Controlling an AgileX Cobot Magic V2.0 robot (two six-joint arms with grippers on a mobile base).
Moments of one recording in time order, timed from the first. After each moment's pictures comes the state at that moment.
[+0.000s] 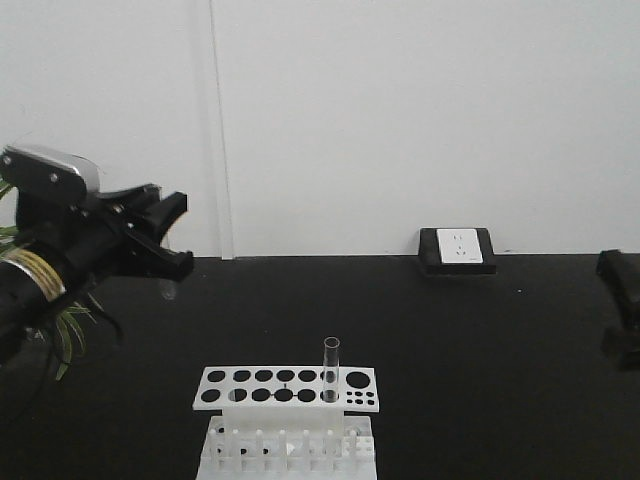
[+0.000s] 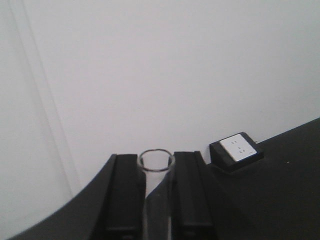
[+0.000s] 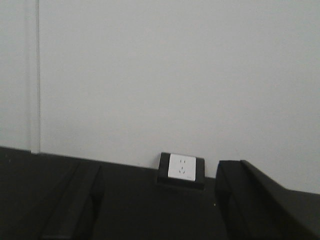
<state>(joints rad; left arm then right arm) -0.21 1.46 -1.10 0.43 -0.41 -0.33 0.10 0.99 -0.65 -0.08 -0.29 -0.08</state>
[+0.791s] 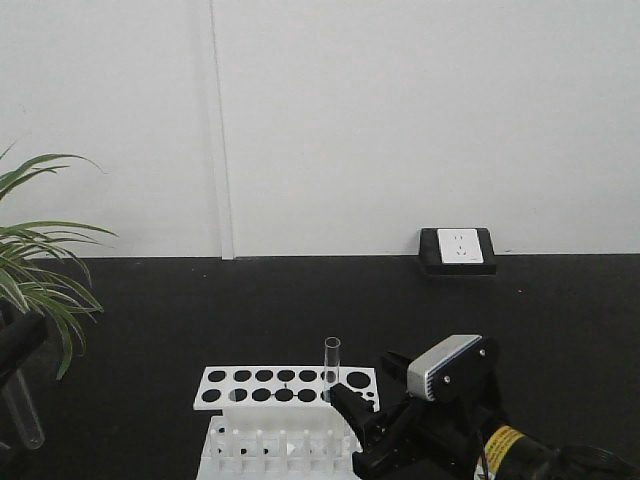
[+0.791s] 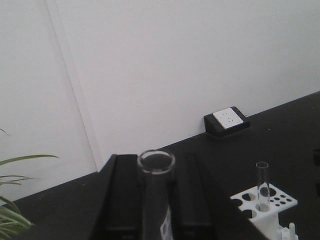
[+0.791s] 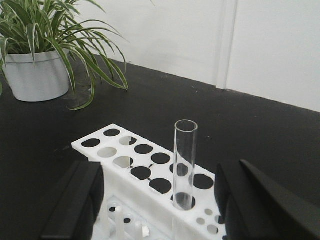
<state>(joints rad) -0.21 0.79 -0.54 0.48 -0.26 -0.39 0.39 1.68 -0.71 -0.47 -0.81 0.31</state>
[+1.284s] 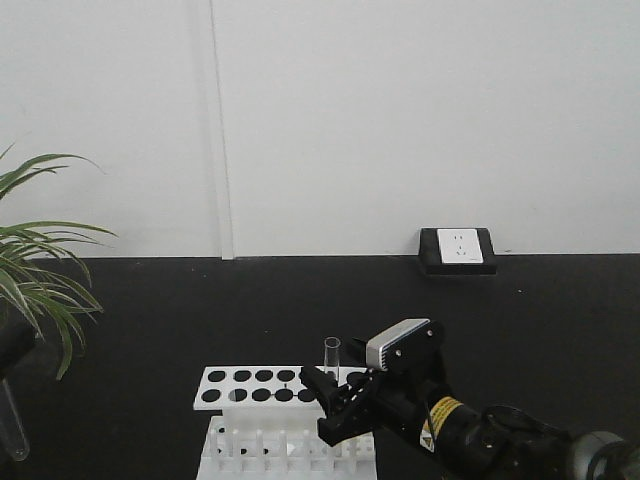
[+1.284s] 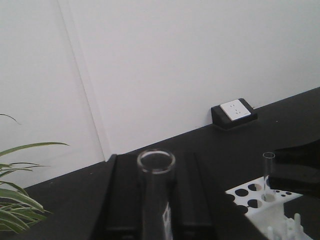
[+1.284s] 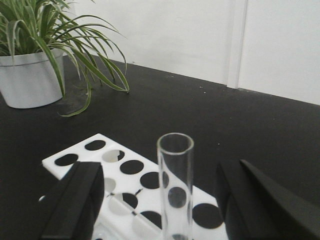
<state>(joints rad) -0.21 0.77 -0.53 0.48 -0.21 -0.39 0.40 1.94 -0.96 -0.50 -0.84 0.37</state>
